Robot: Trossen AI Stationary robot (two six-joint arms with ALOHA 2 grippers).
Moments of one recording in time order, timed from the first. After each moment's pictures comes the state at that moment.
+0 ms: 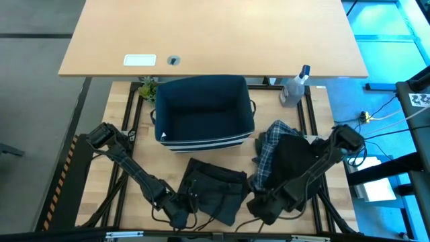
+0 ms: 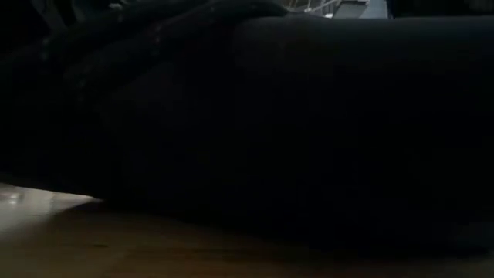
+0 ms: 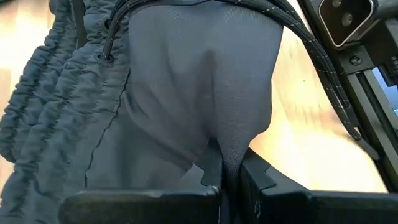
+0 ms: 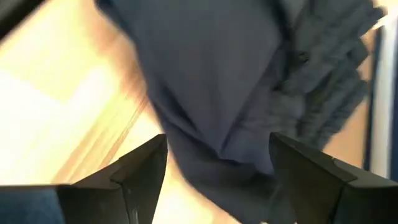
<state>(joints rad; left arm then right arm) -0.72 1.85 1.20 -0.35 -0.42 -0.36 0.77 1.73 1.08 -0.39 0.46 0.02</state>
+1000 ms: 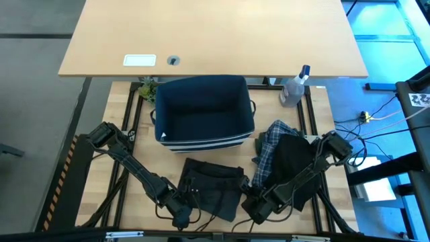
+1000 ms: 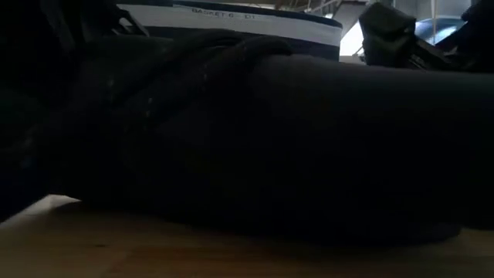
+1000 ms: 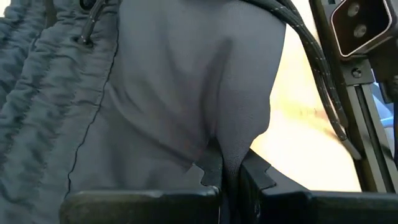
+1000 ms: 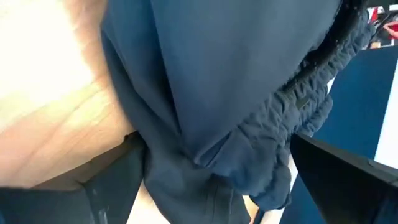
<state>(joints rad) -0.69 1.85 1.20 -0.37 -0.33 -0.51 0.74 1.93 1.08 -0.34 0.72 -0.41</state>
